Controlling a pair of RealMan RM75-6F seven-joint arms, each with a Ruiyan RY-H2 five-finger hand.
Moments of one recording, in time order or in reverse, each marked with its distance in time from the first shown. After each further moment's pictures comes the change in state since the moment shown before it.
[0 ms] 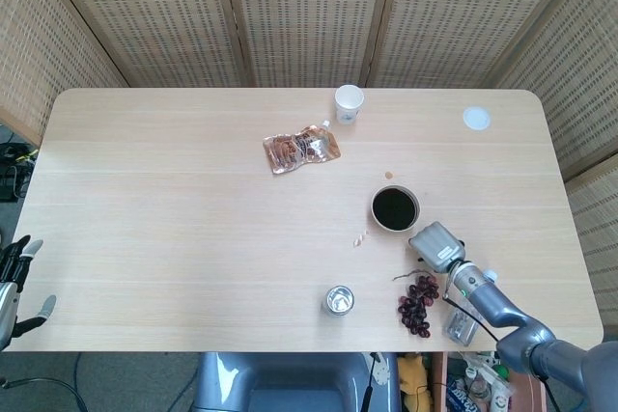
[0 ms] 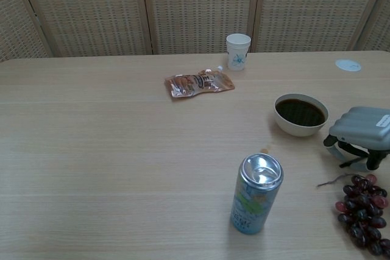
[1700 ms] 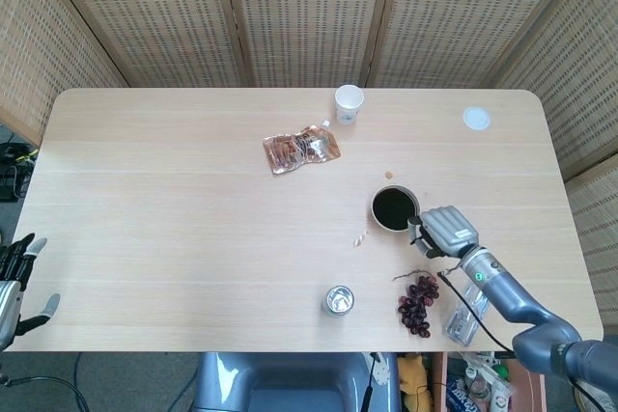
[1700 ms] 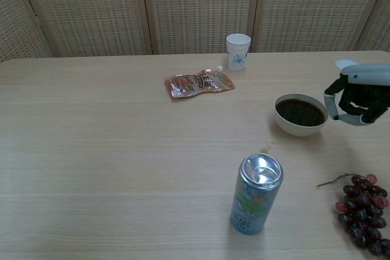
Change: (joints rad) left arm -0.006 -0.001 0.000 -0.003 0.015 0.000 -0.016; right arm 0.014 0.305 0.155 -0.445 0.179 -0.054 0.335
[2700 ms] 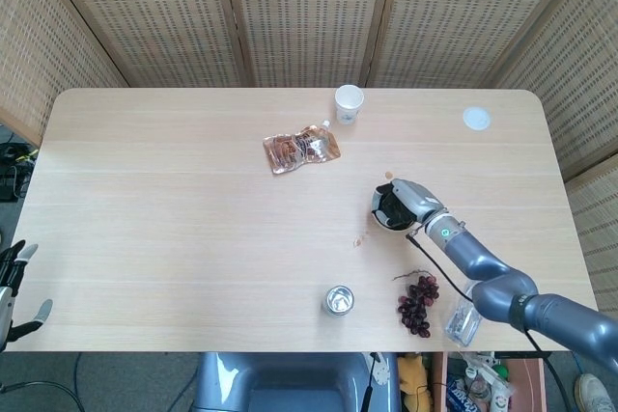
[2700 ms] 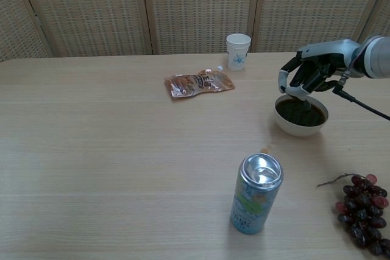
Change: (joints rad) left arm 0.020 -0.006 0.008 0.033 -0.019 0.001 -0.036; right arm 0.178 -0.114 0.139 0.148 0.208 -0.275 0.311
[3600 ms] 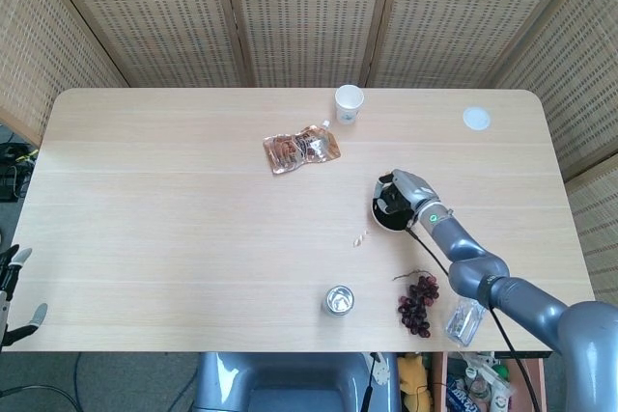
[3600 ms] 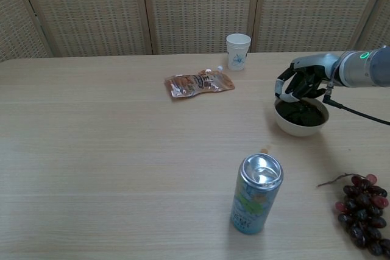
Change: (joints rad) left arm 0.015 0.004 0.003 -0.004 -0.019 -0.004 0.009; right arm 0.069 -0.202 0.021 0.328 0.079 -0.104 -0.018
